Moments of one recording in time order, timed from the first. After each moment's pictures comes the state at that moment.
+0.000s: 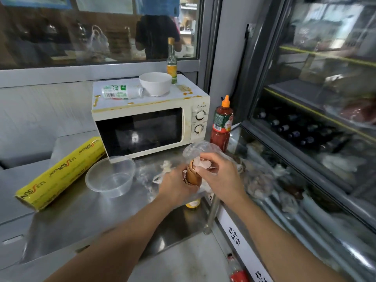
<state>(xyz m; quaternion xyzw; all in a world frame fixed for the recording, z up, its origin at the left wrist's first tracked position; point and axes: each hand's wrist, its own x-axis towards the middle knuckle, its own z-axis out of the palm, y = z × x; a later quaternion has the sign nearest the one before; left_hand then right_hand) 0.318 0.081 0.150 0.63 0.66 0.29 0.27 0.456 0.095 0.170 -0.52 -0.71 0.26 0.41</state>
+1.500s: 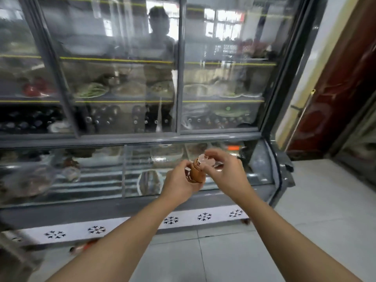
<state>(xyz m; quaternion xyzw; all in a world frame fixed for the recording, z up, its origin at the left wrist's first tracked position) 0.699 -0.484 0.182 0.83 0.14 0.12 0.52 0.742 -0.620 0.228 -0.85 -0.27 -0.05 0.46</state>
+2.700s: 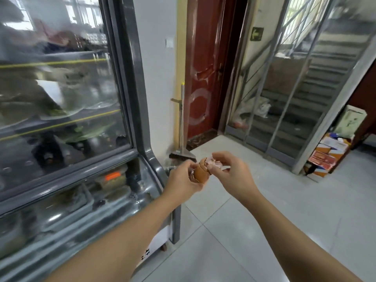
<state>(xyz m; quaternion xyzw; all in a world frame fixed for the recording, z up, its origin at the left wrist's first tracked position) 1.112 -0.898 0.183 0.86 -0.14 -0.05 0.48 1.071 -1.048 0.218 -0.89 0.02 -0.16 0.42</state>
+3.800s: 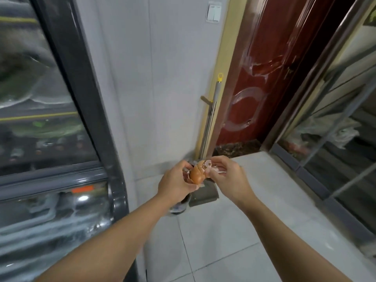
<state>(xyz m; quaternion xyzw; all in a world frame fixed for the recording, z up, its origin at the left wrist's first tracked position) 1.501 -1.046 0.109 0.89 0.08 0.00 0.45 1.527 -1.202 0.140 -0.89 -0.12 -0.01 0.43</state>
